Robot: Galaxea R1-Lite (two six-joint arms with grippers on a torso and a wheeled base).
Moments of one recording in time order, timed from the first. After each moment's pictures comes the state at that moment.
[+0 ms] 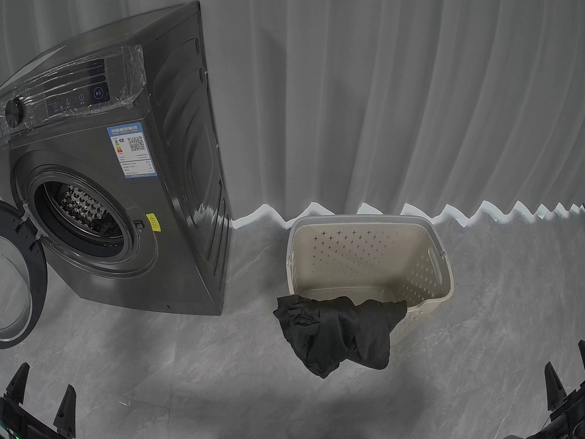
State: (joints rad) left arm 0.00 0.02 -0.02 0.00 0.02 0.00; right arm 0.00 0.02 -0.02 -0.02 0.00 0.00
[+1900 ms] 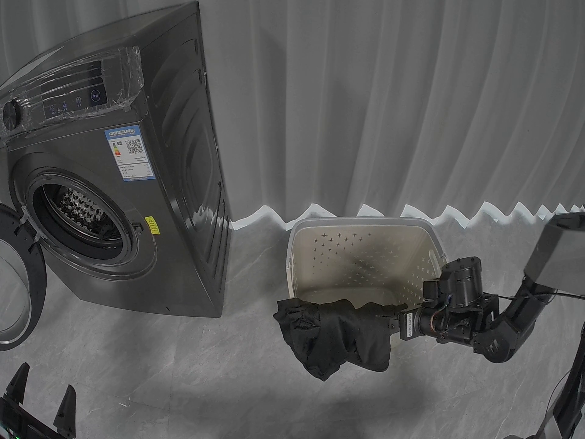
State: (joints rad) left arm 0.00 0.02 -0.02 0.00 0.02 0.00; right arm 0.43 2.07 -0.53 -0.93 -0.05 0.16
